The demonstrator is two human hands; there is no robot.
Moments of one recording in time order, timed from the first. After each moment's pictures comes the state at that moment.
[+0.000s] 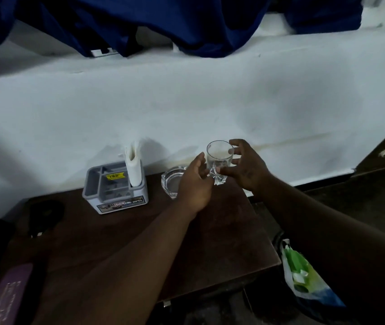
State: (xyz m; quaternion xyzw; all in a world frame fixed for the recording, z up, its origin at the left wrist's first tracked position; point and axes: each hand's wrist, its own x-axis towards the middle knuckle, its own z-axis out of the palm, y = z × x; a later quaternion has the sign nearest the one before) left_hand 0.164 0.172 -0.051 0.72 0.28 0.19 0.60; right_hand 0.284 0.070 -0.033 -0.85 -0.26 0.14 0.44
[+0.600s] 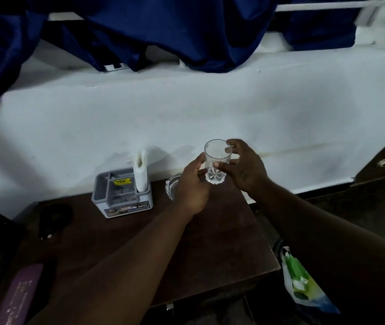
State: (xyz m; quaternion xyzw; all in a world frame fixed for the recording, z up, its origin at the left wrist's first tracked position) left_hand 0.147 0.177 -0.019 0.74 0.23 0.19 0.60; right_hand 0.271 0.081 -0.006 -0.84 -0.28 0.08 0.46
